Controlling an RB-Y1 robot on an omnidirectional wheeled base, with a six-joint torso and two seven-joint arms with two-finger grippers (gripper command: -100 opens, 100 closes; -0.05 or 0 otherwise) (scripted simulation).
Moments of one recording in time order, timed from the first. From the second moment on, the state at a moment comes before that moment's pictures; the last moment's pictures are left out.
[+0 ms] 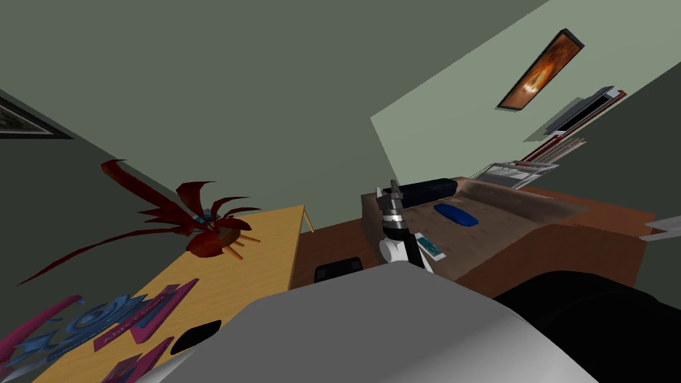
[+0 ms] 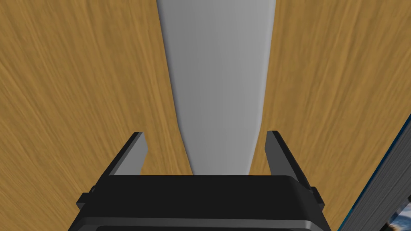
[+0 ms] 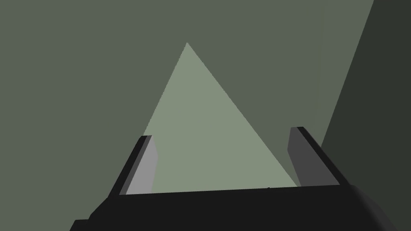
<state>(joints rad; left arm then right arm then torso) 0.61 0.72 -0.10 -1.49 0.76 0.82 -0.13 0.51 0.00 0.06 -2.32 -0.10 -0.37 -0.10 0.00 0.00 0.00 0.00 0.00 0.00</state>
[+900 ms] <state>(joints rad) 0.60 0.71 -0.10 -1.46 0.76 0.81 -0.13 0.51 0.00 0.06 -2.32 -0.10 -0.37 -0.10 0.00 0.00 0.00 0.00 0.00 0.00</state>
